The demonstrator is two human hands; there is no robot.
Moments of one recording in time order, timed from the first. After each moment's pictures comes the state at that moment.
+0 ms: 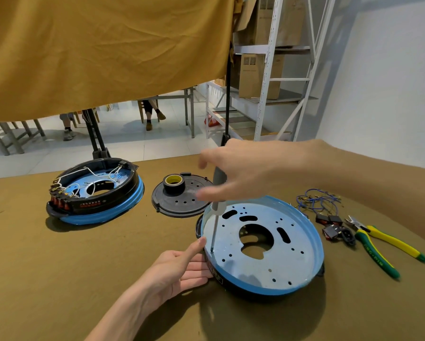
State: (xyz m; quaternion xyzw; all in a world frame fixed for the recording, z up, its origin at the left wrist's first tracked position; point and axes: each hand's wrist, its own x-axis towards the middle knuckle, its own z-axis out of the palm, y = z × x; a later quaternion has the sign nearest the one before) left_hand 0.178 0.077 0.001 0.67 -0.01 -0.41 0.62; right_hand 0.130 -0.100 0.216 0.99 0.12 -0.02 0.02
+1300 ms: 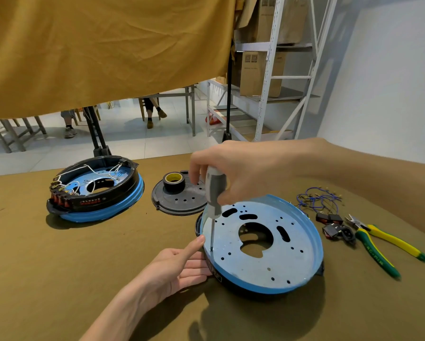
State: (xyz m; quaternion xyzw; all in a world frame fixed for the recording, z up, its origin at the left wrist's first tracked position) left_hand 0.176 0.078 0.007 0.66 0.00 -0.43 0.61; right_hand 0.127 -0.095 0.223 0.98 0.17 -0.08 -0.08
